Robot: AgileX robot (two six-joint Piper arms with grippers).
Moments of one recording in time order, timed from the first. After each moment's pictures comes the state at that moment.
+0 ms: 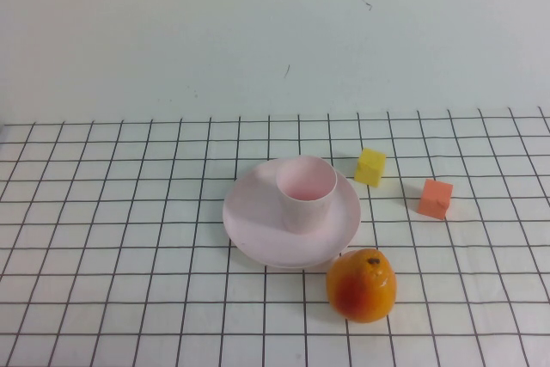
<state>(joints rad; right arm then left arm) 0.50 0.48 -0.53 -0.35 0.69 0.07 -0.05 -0.01 0.02 0.03 0.35 -0.08</state>
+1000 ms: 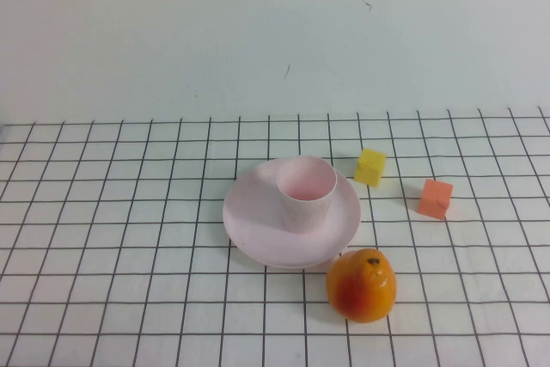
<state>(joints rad) 0.32 0.25 -0.15 -0.36 0.51 0.12 -0.05 -0.01 0.02 0.03 0.35 -0.08</state>
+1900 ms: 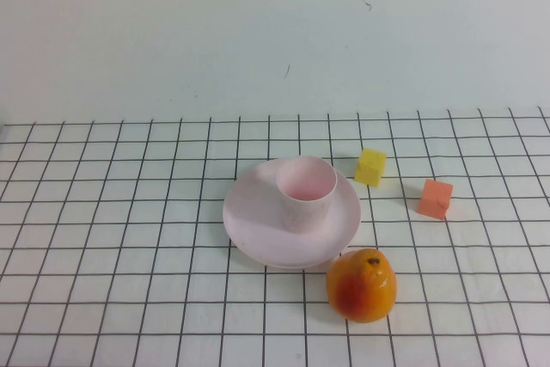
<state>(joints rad) -0.10 0.00 -0.08 -0.09 0.34 -0.10 -0.05 -0.01 0.02 0.03 0.36 -0.08</state>
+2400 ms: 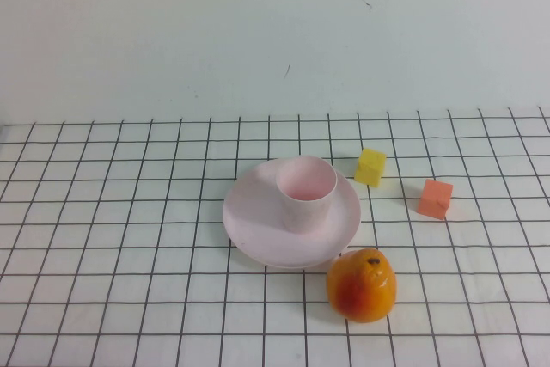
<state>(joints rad) -0.10 -0.01 0.03 0.04 0.42 -0.29 -0.05 -0.01 0.02 0.03 0.36 -0.08</state>
